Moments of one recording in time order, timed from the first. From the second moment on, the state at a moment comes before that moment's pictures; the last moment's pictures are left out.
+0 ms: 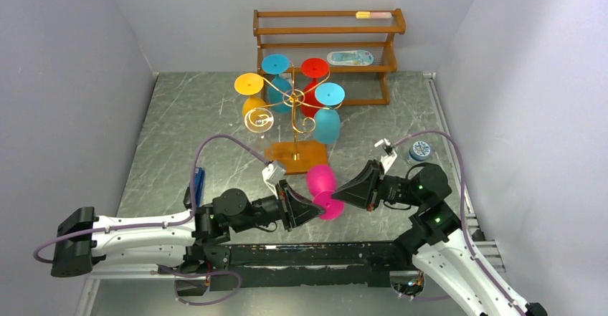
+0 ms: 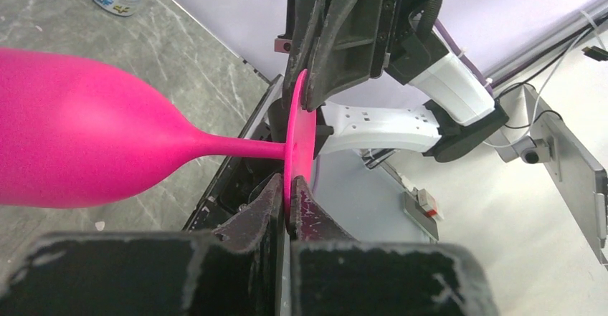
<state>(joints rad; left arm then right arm) -1.34 0.92 0.47 0.52 -0.06 -0.71 0.53 0.45 0.47 0.09 -0.85 0.78</state>
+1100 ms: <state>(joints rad) -1.37 1.05 0.45 0.78 -0.06 -0.84 0.53 0.27 0.48 0.05 -0.77 0.67</state>
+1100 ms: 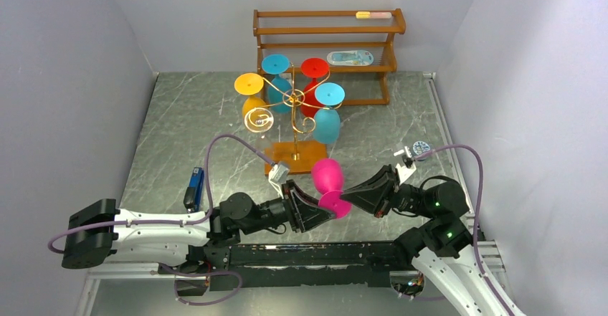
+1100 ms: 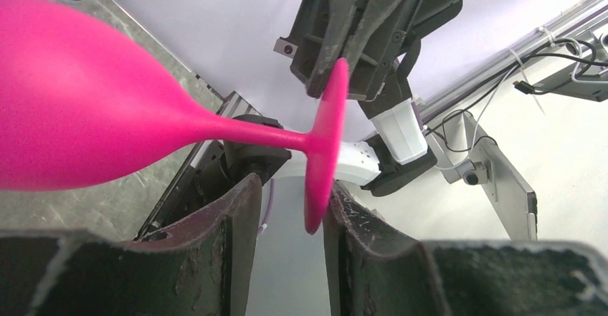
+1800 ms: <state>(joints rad) -1.37 1.03 0.48 0.68 0.03 -0.67 0.54 0.32 0.59 -0.03 -0.69 0.68</state>
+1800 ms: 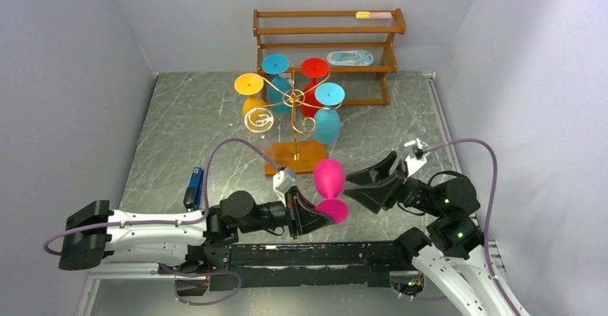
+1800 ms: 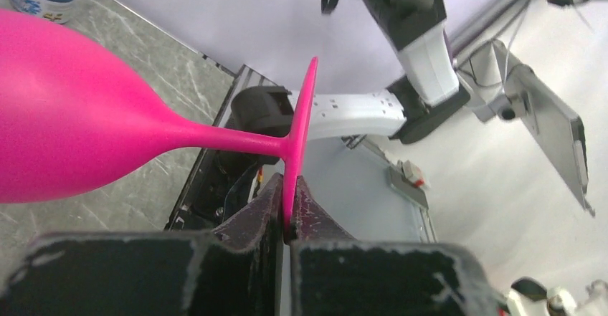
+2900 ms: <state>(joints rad) -1.48 0.83 0.42 0.23 0.06 0.29 0.54 0.76 0.87 -0.46 -0.54 0.49</state>
